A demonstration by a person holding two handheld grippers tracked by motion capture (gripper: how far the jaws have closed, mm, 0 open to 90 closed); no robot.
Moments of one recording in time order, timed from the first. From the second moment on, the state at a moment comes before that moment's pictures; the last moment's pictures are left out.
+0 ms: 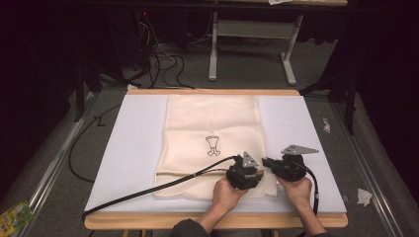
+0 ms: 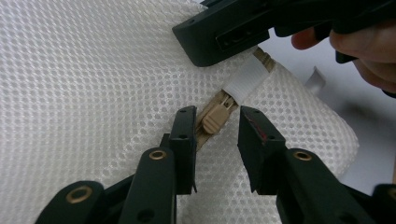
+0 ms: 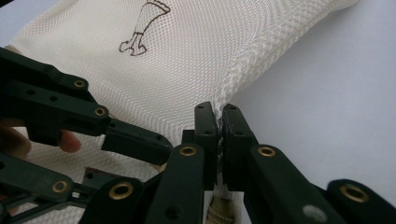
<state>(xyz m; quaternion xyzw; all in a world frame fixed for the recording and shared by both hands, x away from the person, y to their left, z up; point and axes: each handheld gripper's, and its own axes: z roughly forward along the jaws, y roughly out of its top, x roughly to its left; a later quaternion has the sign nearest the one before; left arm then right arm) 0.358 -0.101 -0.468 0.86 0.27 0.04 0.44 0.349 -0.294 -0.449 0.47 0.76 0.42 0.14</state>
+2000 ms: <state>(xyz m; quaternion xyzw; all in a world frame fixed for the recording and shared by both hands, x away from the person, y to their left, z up) 0.355 -0.094 -0.465 0.86 0.26 0.04 0.43 0.349 -0.299 -0.457 0.47 0.77 0.40 0.14</state>
